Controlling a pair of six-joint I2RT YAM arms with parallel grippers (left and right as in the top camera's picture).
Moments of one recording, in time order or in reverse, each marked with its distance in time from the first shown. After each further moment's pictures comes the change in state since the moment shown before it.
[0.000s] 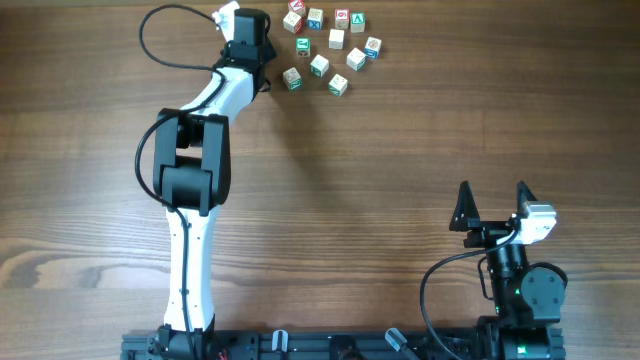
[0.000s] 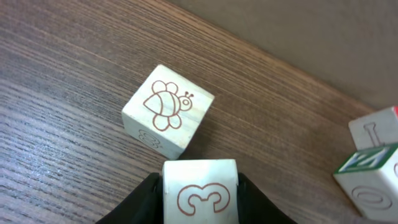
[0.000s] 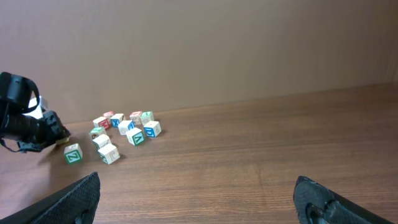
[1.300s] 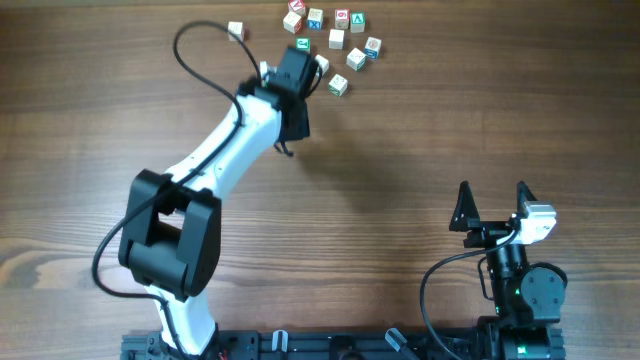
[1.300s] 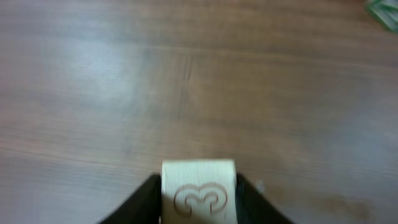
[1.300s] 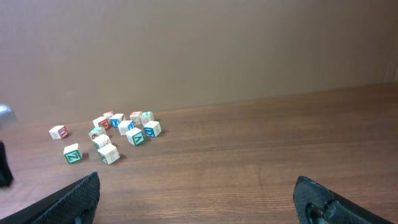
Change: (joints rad) left arm -0.248 -0.585 -0.490 -0.628 0.031 0.036; right arm 0.000 0.000 0.000 0.000 0.000 0.000
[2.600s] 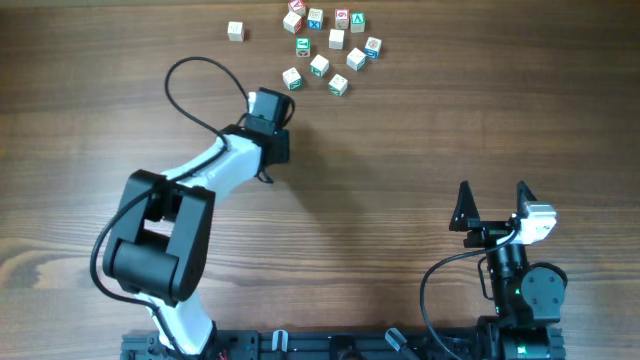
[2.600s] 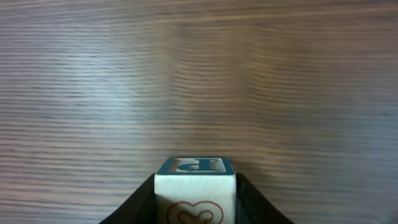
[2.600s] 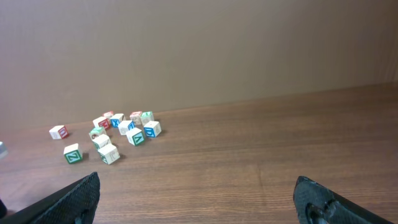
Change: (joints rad) left arm 0.097 -0.043 -0.326 0.368 0.018 0.214; right arm 0.000 0.000 0.000 0.000 0.000 0.000
